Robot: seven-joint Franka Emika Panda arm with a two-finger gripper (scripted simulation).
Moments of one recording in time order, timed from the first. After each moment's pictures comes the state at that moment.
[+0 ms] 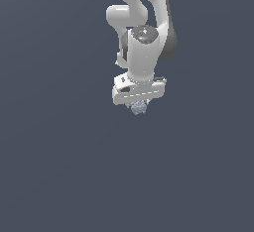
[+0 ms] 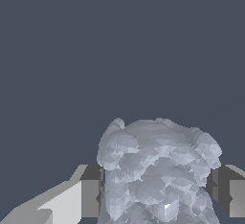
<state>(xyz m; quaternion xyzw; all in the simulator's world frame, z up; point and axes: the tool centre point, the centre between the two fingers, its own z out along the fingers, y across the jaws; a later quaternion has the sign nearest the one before) -0.041 0.045 0.181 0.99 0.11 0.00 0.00</state>
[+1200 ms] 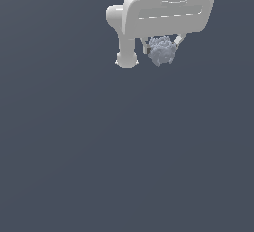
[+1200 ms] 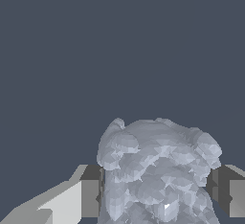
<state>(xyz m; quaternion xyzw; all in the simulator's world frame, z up) -0.032 0.089 0.431 0.99 0.11 0.00 0.00</state>
